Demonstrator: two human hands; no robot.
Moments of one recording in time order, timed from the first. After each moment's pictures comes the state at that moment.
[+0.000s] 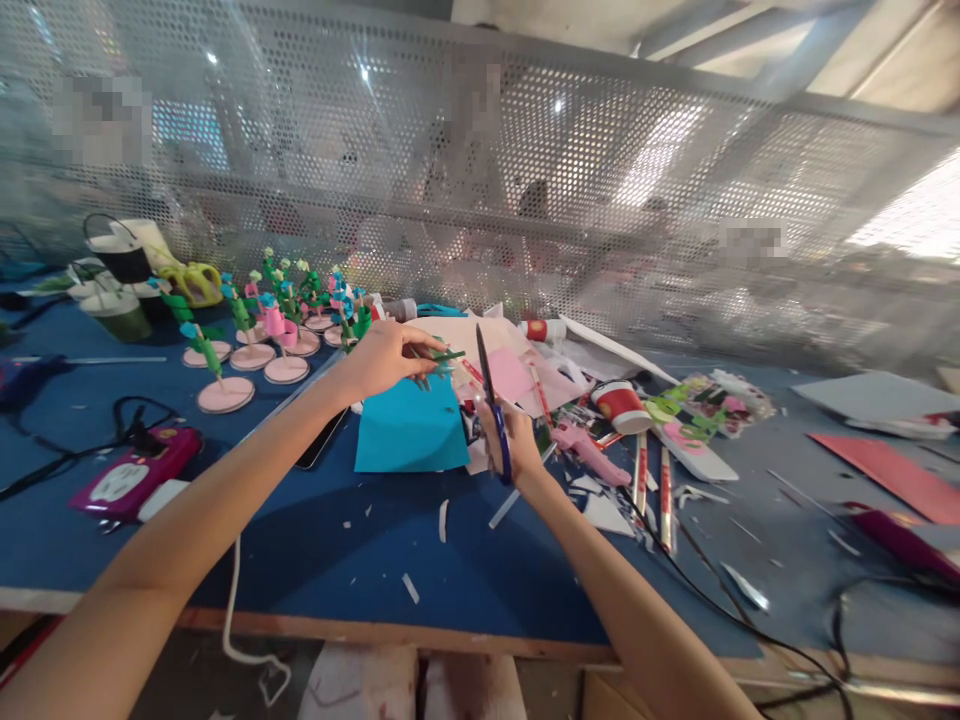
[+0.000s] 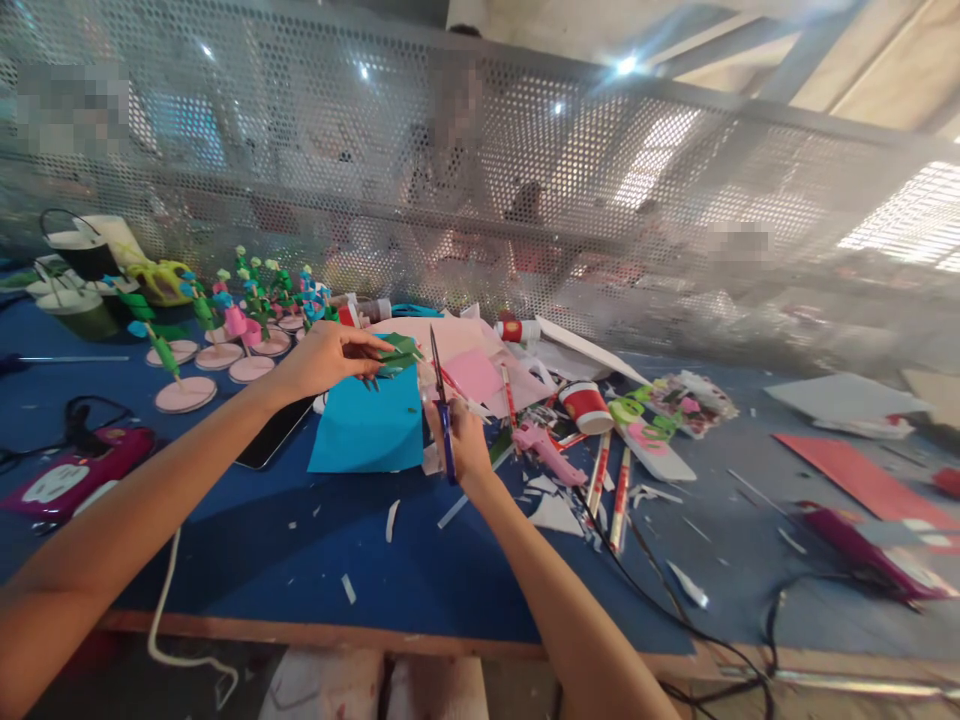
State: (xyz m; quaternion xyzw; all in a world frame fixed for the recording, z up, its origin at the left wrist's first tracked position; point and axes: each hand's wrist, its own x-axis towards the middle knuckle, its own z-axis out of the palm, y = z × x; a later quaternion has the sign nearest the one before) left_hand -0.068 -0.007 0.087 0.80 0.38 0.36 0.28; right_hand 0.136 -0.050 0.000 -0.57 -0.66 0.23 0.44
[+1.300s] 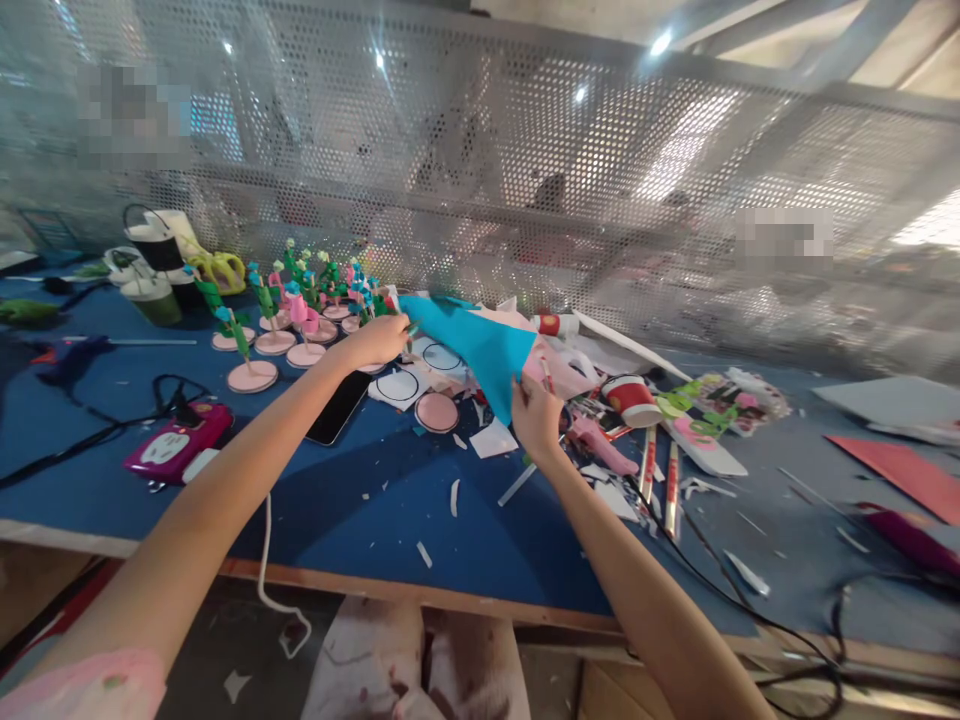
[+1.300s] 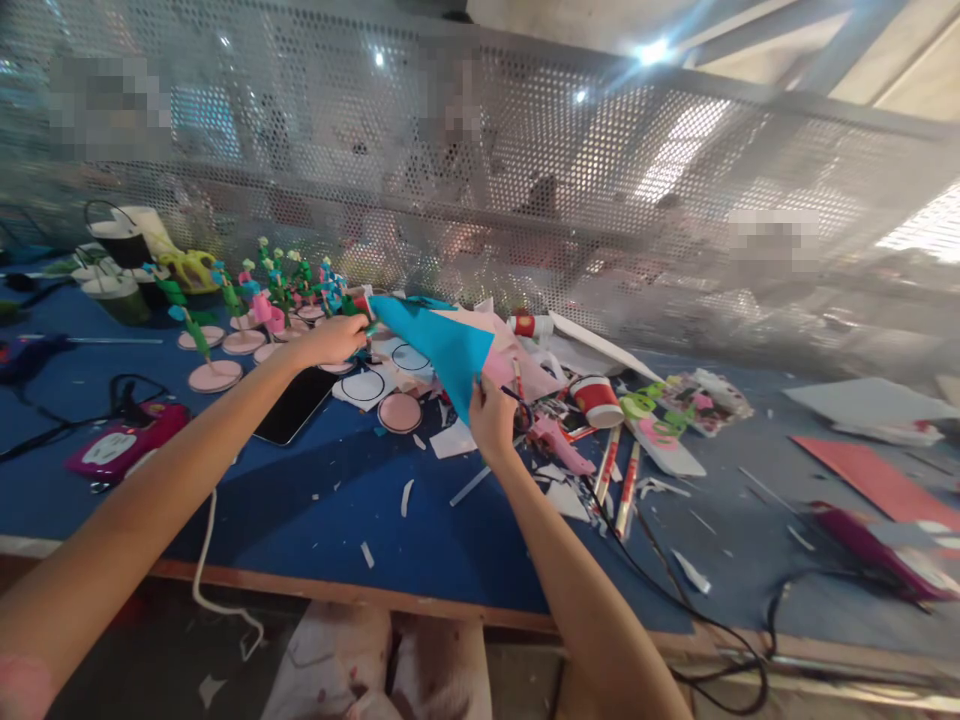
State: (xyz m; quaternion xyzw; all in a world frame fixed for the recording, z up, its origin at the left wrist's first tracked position) left_hand -0.096 0.026 0.082 0.81 0.56 0.14 0.08; right_hand 0.158 -0.025 -0.009 -0.65 -0.67 -0.04 0.36
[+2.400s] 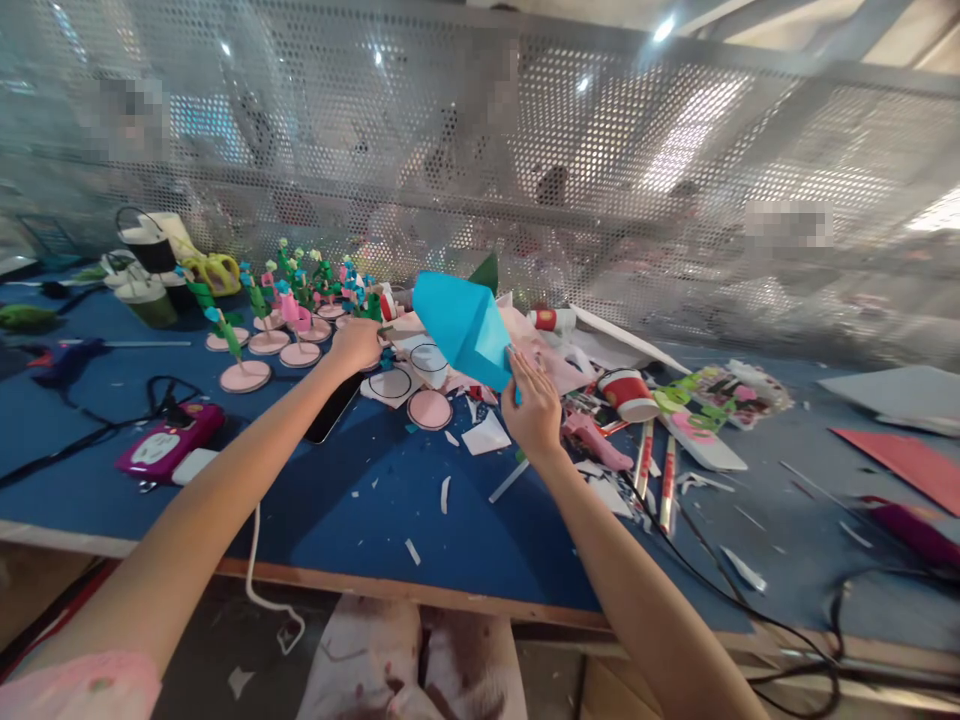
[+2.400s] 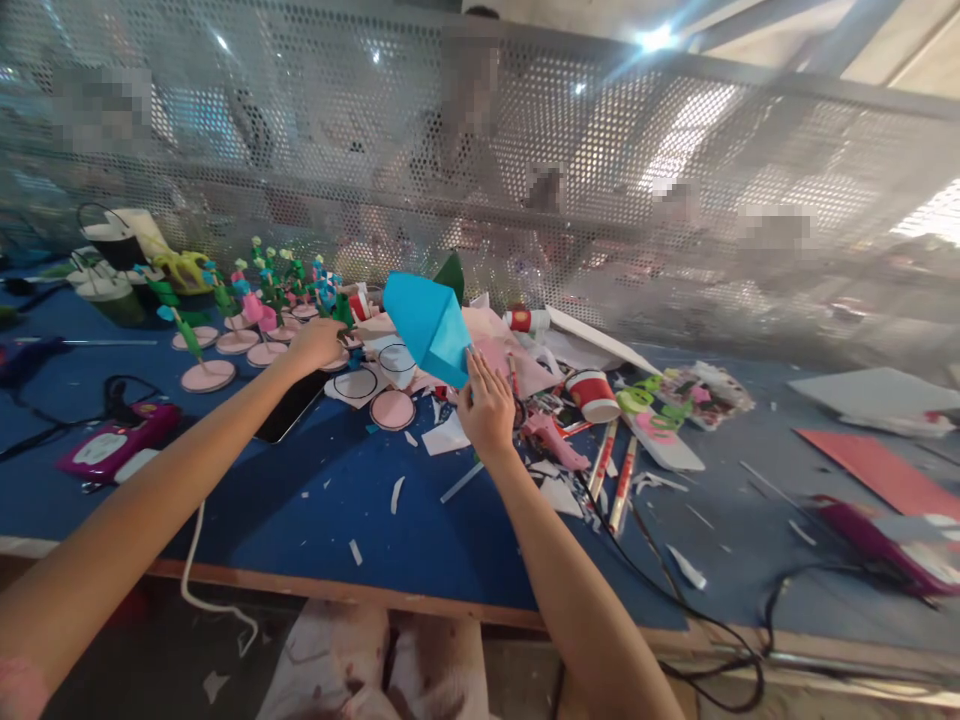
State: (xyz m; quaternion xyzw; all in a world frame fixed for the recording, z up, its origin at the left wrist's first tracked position) left_hand -0.102 0.046 0.042 0.75 0.65 0.07 -0.06; right_hand 0.163 -0.025 -0.016 -0.51 -0.72 -0.23 0.42
